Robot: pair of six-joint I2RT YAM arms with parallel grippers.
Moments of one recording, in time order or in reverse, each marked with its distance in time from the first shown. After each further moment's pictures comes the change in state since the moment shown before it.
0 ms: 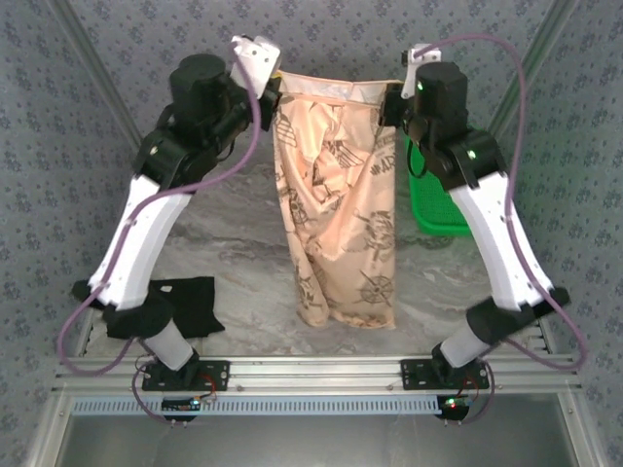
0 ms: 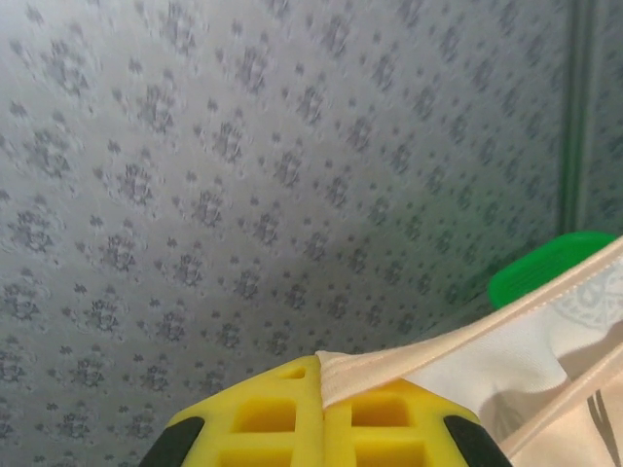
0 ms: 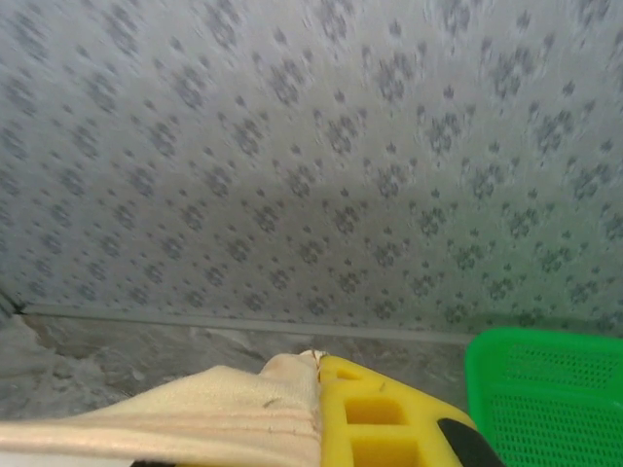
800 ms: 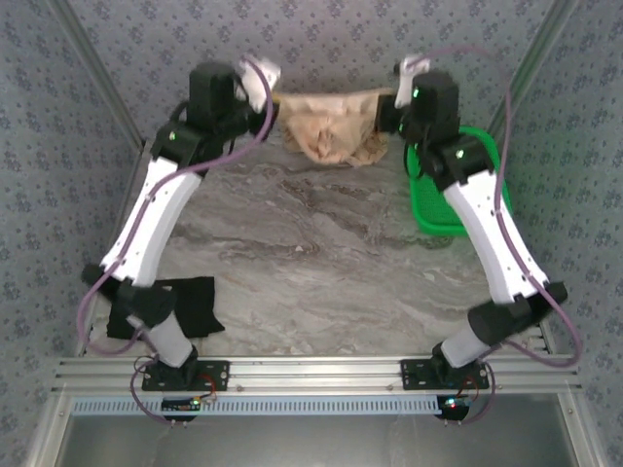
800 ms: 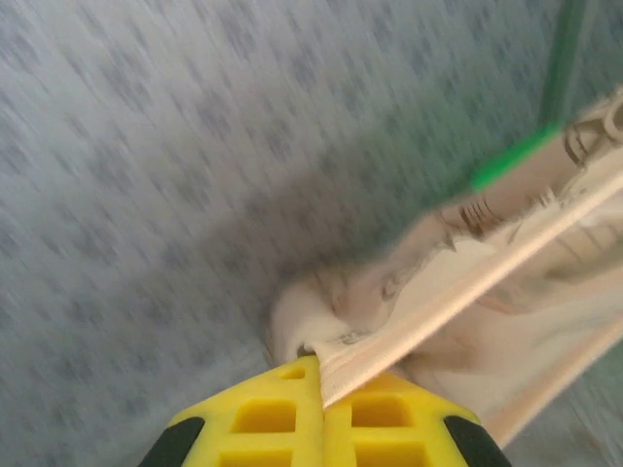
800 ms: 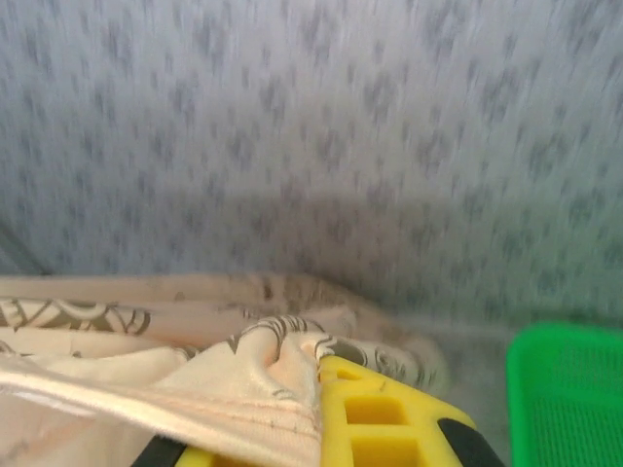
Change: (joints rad) left arm 0.122 -0.083 -0.389 0.039 0.229 0.002; right arm -0.004 -0.122 -0.341 0.175 -0.112 -0.008
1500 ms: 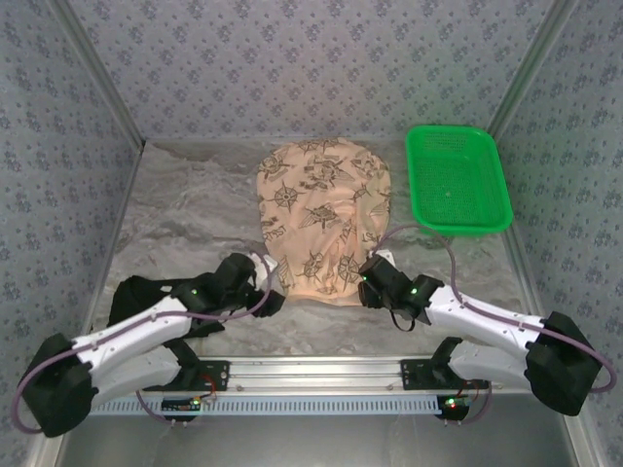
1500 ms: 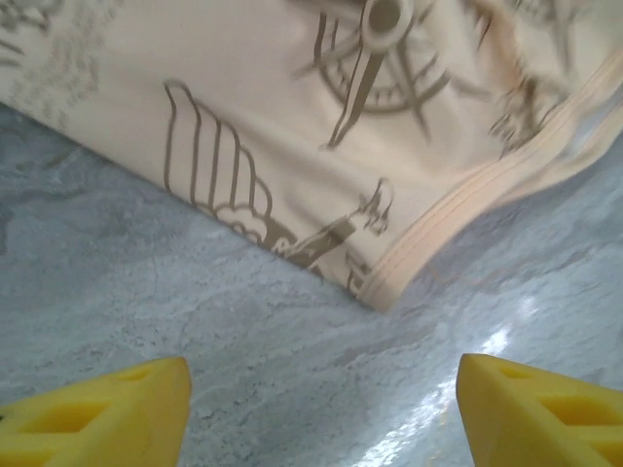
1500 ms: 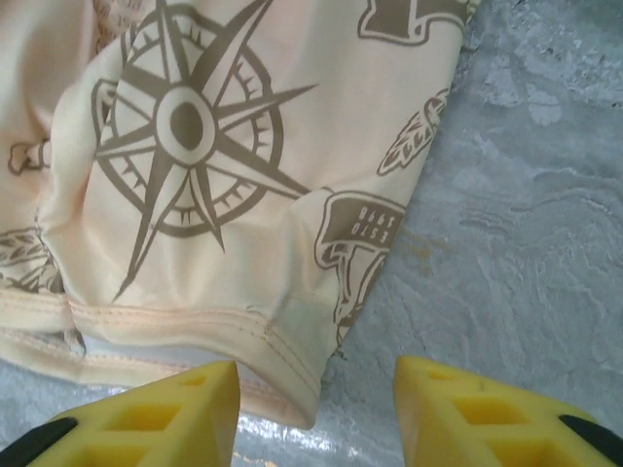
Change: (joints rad) left arm -0.304 -0.687 -1.492 0.375 -0.021 -0.408; right arm 0.428 -0.420 -1.259 0.072 0.119 0.428
